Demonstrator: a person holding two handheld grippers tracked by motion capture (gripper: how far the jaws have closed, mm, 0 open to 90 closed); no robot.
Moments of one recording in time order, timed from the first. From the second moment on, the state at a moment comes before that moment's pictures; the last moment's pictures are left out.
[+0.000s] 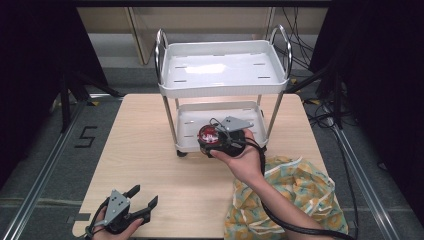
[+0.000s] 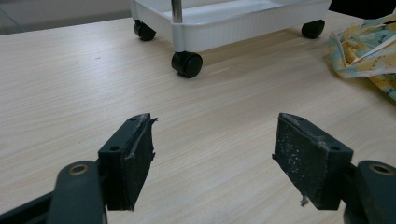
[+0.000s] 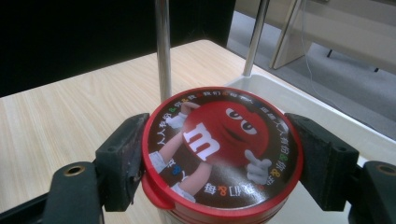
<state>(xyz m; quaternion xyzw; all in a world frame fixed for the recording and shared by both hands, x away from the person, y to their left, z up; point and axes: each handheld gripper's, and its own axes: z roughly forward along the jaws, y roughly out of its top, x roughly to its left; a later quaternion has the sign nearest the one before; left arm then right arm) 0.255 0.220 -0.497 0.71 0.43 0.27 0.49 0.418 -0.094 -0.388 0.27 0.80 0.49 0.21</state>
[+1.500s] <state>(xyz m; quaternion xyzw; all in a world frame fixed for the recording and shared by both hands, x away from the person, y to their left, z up) 0.255 0.220 -0.497 0.71 0.43 0.27 0.49 0.436 -0.082 -0.391 0.28 0.80 0.48 0.20</state>
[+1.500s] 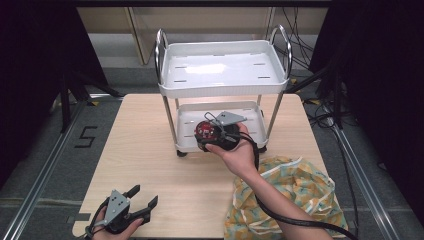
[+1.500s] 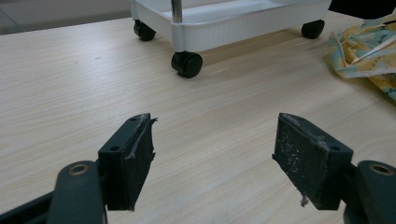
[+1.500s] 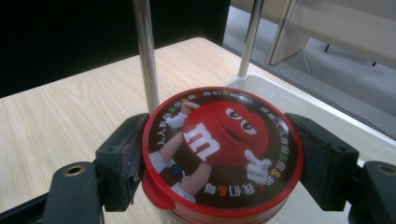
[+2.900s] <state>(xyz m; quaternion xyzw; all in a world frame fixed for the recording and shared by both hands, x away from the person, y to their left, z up) 0.255 0.221 -0.498 0.70 0.43 0.27 0.50 0.453 -0.059 -0.393 0.30 0.80 0.47 0.20</state>
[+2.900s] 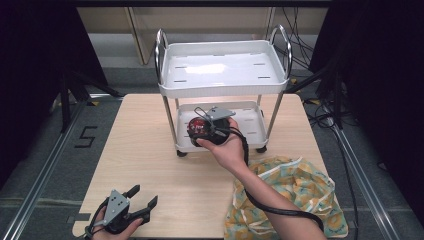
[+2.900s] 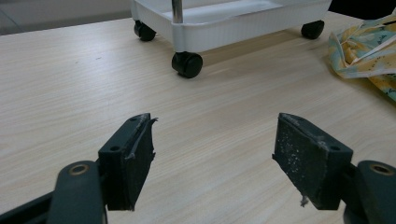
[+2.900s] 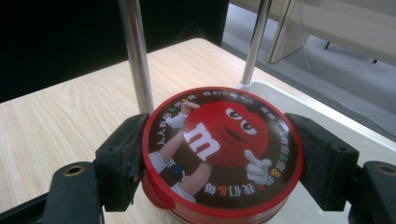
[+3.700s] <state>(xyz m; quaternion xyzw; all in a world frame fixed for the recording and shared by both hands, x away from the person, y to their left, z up) 0.255 0.221 -0.498 0.70 0.43 0.27 0.50 0.464 -0.048 -0.399 0.30 0.81 0.47 0.20</state>
